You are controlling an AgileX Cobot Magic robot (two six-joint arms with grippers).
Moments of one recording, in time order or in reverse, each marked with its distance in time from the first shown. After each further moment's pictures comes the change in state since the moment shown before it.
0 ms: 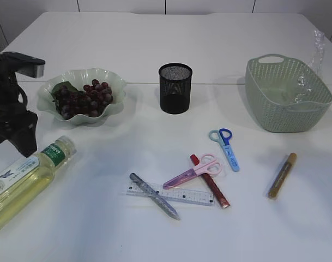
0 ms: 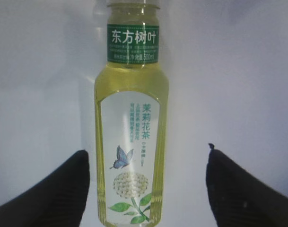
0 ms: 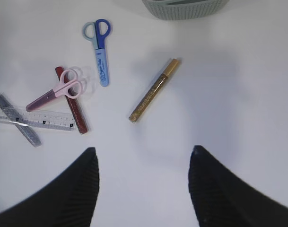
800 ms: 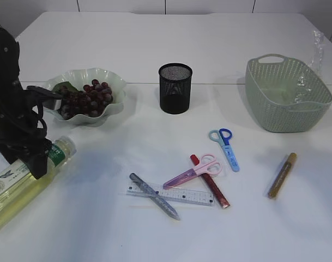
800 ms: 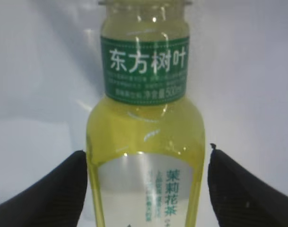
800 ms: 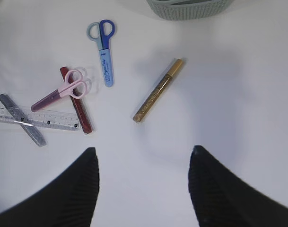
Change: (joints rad) left arm 0.000 0.207 -0.015 0.044 -0.063 0.010; right arm 0.000 0.000 0.002 0.016 -0.004 -0.002
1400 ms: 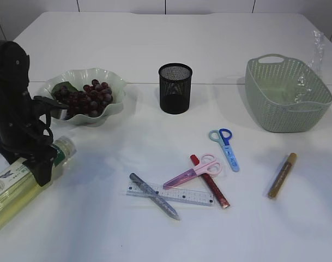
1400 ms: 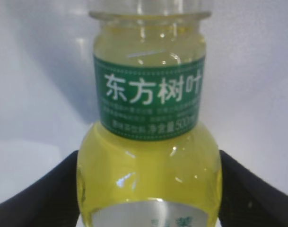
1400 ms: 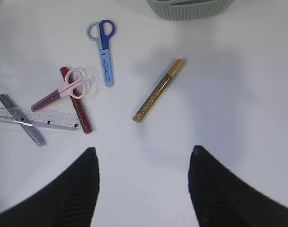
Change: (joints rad) left arm 0.000 0.079 -0.018 0.004 -0.023 0.000; right arm 0.000 0.000 0.000 0.000 0.000 0.000
